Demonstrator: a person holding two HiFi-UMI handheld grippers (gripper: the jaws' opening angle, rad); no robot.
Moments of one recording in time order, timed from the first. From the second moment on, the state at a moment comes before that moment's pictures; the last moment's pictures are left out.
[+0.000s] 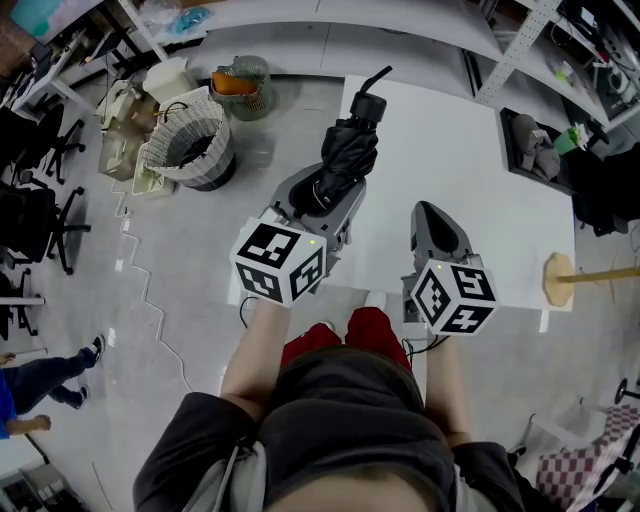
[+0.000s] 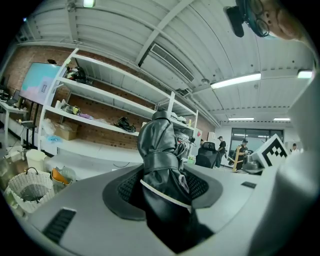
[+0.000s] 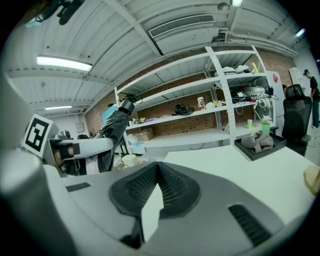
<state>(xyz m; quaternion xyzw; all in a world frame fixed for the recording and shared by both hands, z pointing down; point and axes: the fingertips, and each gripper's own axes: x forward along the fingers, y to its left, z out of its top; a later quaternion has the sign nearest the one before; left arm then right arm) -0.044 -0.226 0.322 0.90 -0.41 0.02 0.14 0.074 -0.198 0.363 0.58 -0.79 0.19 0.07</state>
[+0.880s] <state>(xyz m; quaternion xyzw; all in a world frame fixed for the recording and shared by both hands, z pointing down) -0.115 -0.157 0.362 0.89 -0.43 0.04 0.14 0.011 -0.144 0.378 0.57 -0.80 0.18 0.06</state>
